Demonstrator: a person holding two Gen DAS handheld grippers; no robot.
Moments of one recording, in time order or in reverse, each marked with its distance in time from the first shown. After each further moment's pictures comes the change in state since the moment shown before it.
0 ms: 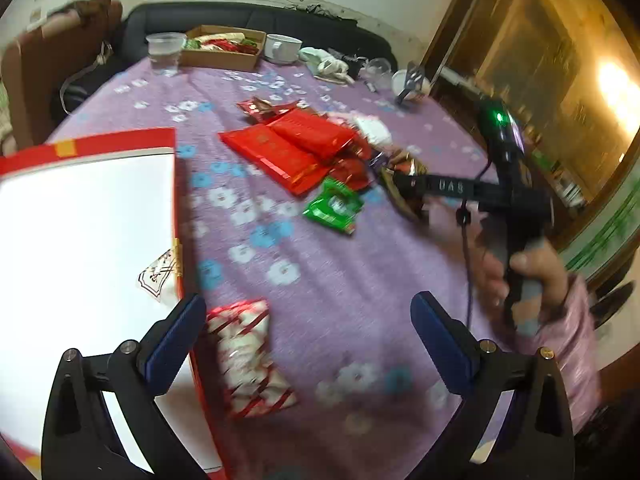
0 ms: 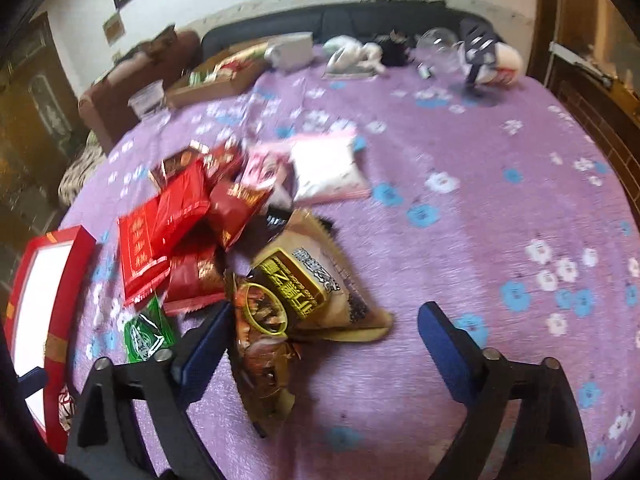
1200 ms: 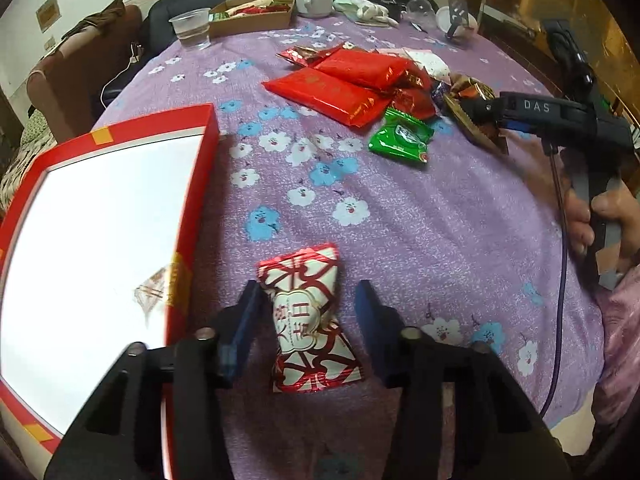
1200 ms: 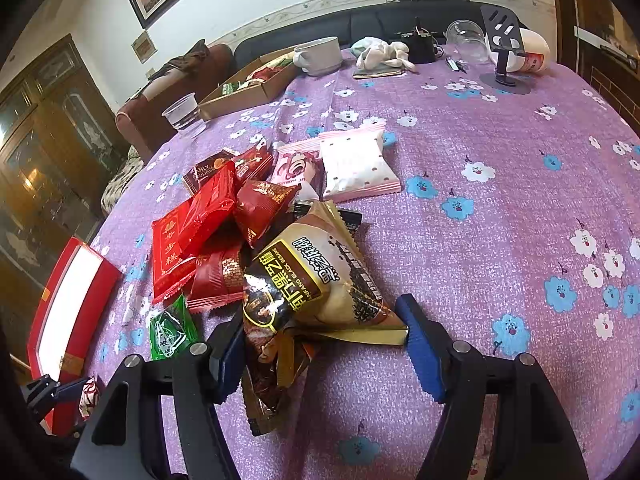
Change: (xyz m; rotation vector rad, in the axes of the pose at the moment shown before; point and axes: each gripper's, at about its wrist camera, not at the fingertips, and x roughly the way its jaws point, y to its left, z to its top) left arm 0.027 -0.002 -0.015 0.081 0.147 0.271; right arm 0.003 -0.016 -0.008 0.022 -0.040 0.186
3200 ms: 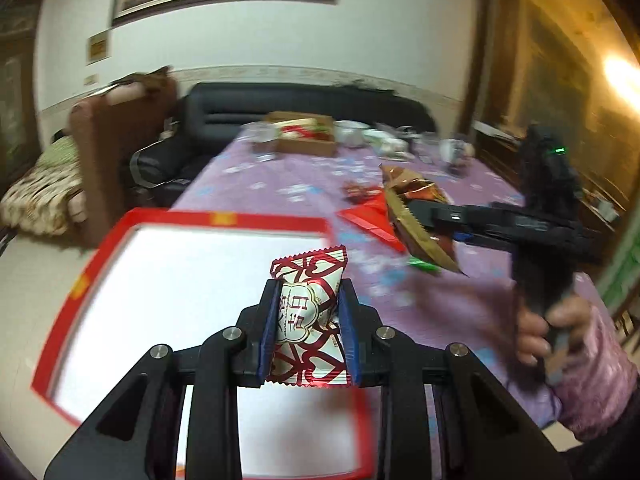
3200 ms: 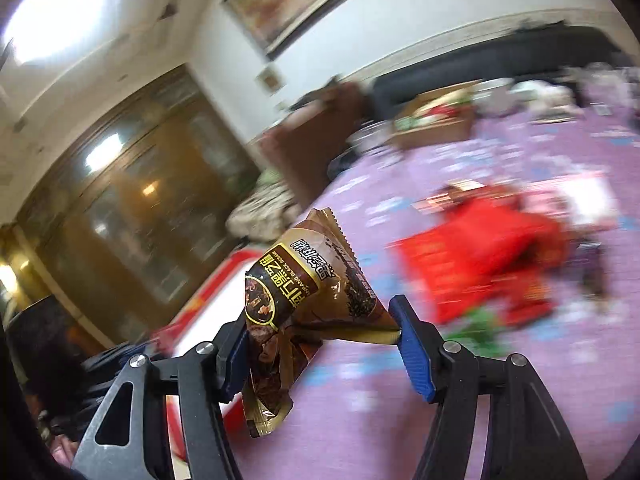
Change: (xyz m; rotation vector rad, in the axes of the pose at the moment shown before) left arm -0.094 0.099 -0.024 -0.127 -0.422 -0.037; right arm -0.035 0.151 -0.022 -0.101 -0.148 0.524
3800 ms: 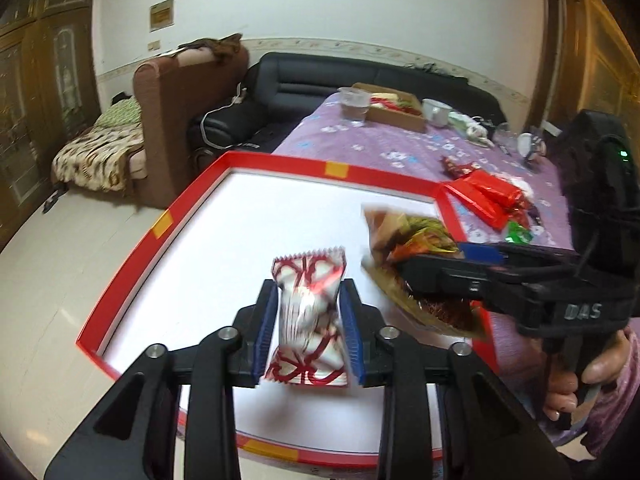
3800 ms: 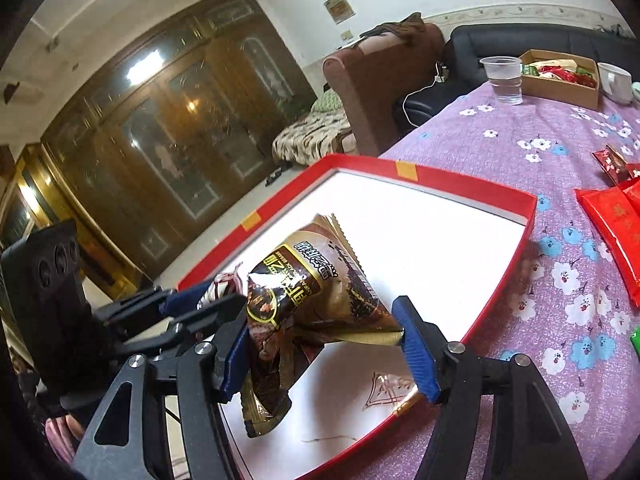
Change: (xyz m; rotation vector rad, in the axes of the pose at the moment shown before) left arm 0.011 0.056 -0.031 -0.105 0.079 0.197; right arm 0.103 0.096 -0.050 -0.186 0.243 0.078
